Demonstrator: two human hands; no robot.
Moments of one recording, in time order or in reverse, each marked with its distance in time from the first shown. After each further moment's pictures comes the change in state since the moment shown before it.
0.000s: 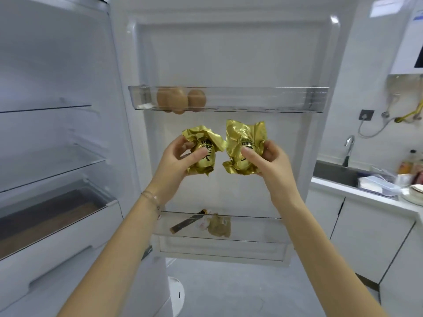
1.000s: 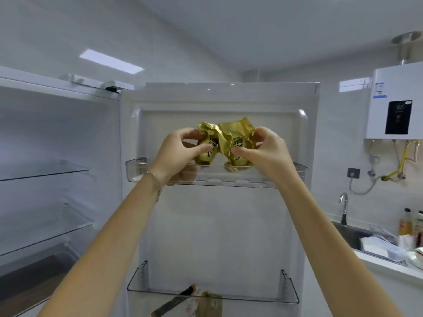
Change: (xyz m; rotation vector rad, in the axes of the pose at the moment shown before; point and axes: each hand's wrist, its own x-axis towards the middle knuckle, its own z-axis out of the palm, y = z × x) left_hand 0.112 0.122 0.026 0.562 0.090 0.308; right_hand 0.114 -0.122 -0.005 -0.572 0.060 -0.355
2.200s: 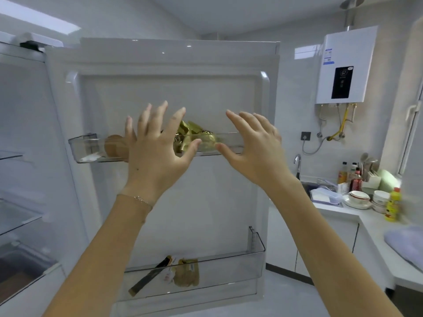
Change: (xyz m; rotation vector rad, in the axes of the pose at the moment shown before) left_hand -0.051 -0.010 0.047 0.772 0.156 0.327; right_hand -0.062 0.035 -0.017 -0.649 0.118 -0.186
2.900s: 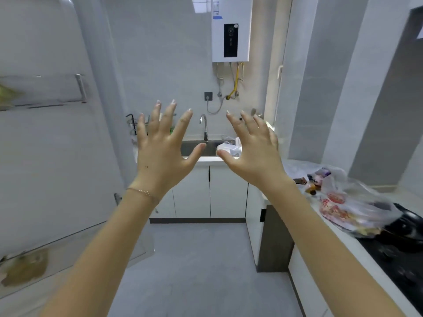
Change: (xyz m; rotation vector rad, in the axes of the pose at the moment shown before) left_hand -0.064 0.281 0.116 -0.329 -0.180 0.259; right_hand -0.160 0.212 -0.158 -0.343 -0.204 0.385
